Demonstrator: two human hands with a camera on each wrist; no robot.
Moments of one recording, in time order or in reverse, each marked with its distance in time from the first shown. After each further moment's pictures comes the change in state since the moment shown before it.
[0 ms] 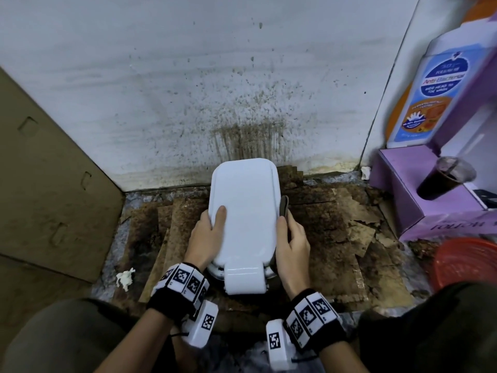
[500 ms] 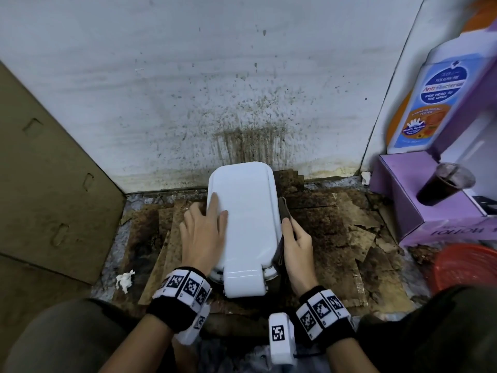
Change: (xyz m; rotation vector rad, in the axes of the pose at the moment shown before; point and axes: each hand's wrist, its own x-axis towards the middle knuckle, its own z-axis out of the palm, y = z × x) left_hand -0.007 0.010 -0.007 0.655 0.208 0.253; right_hand 0.012 0.003 -0.002 0.212 -0.112 0.080
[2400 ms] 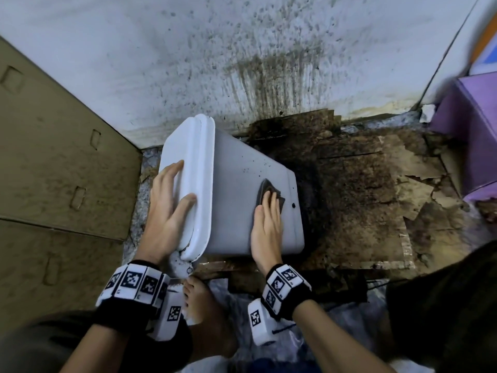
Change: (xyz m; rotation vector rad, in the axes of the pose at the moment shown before) left_hand 0.008 -0.111 -0.011 -0.486 0.012 0.143; right_hand 0.011 0.122 0.103 -0.431 -0.088 0.048
